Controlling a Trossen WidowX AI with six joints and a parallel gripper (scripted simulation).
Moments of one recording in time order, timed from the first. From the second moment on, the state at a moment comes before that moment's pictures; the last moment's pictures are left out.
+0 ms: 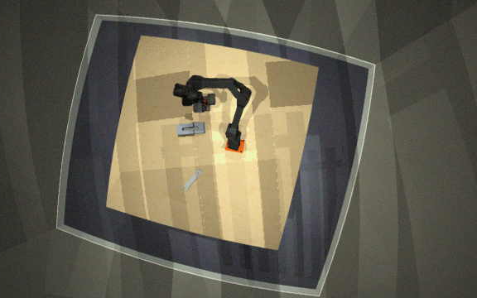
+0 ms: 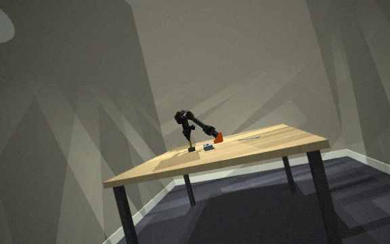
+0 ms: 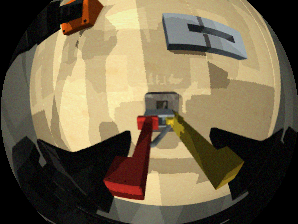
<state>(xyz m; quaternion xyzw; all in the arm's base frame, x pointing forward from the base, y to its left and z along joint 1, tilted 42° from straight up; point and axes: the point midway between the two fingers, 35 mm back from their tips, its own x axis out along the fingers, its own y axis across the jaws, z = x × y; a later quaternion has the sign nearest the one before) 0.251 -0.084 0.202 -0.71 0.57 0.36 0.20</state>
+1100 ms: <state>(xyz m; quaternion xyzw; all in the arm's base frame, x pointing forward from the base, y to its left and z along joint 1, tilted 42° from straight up) 0.251 -0.084 0.202 -0.71 0.57 0.36 0.20</state>
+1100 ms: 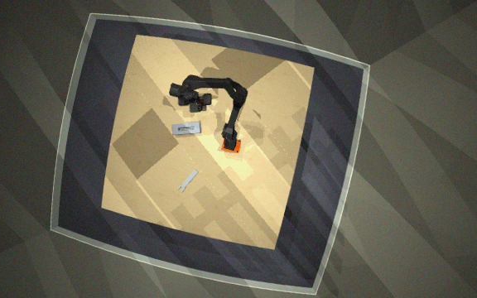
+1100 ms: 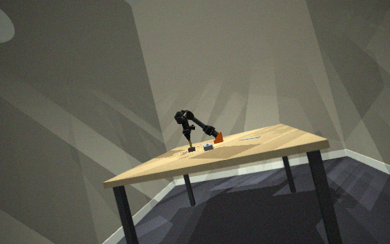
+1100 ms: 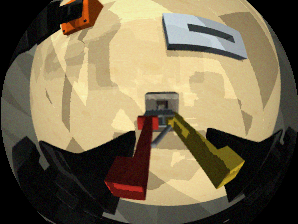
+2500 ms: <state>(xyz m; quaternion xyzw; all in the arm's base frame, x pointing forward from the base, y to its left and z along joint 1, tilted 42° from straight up) 0.245 -0.061 0.228 -0.72 0.56 0.36 0.20</state>
